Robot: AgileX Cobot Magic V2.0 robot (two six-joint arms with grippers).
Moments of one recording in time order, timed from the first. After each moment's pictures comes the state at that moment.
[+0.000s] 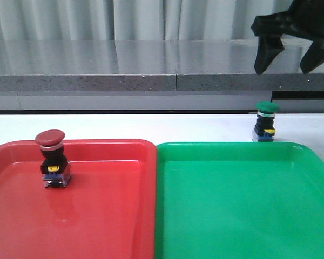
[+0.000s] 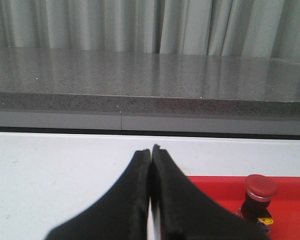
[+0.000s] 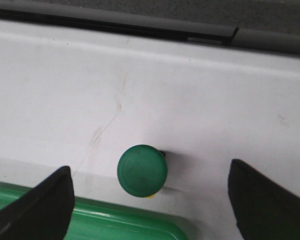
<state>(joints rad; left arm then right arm) -0.05 -0.01 0.00 0.06 0.08 -0.12 0.11 1.73 -1.34 0.07 0.61 0.02</state>
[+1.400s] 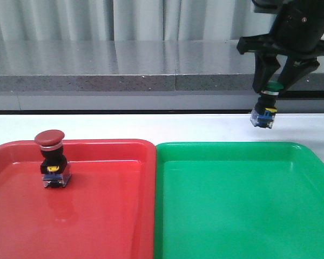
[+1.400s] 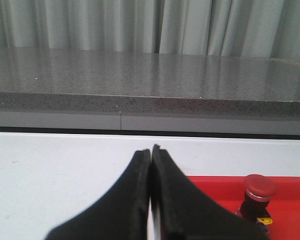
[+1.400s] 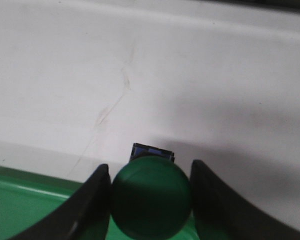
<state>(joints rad) -0.05 -0.01 0.00 0.06 0.08 -0.12 0.13 1.84 -1.48 0.09 0.78 0.02</state>
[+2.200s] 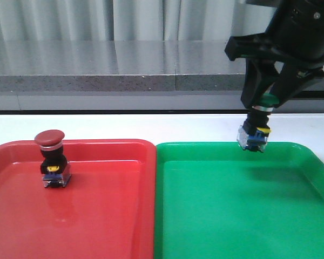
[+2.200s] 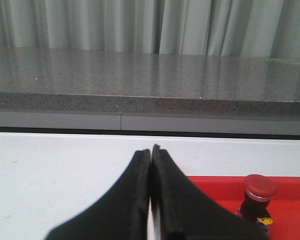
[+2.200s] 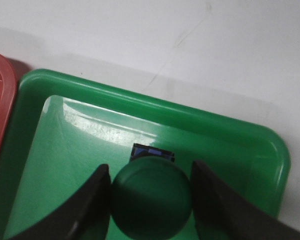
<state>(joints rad) -0.05 -0.01 0.00 0.06 0.08 -0.12 0.29 1.58 -1.10 0.09 0.63 0.08</state>
